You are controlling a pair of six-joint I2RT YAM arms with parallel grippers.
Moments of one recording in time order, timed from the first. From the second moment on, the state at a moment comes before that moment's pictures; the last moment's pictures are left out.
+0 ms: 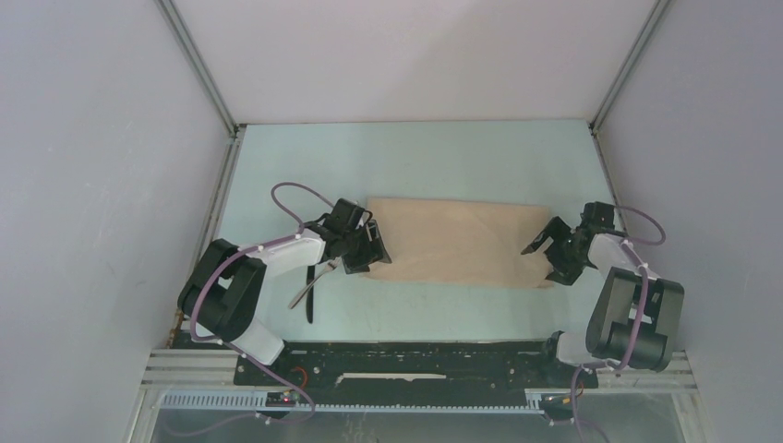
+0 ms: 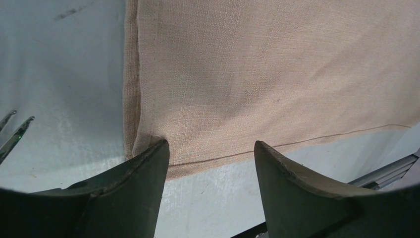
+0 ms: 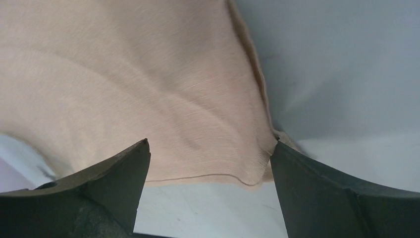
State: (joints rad) left arm -0.53 1.56 0.80 -0.27 0.16 -0.81; right arm -0.31 1.39 0.71 -0.53 -0.30 0.49
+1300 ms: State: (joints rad) left arm -0.54 1.54 0.78 -0.25 0.15 -0.81; right arm -0.26 1.34 0.72 -0.58 -0.19 0.52
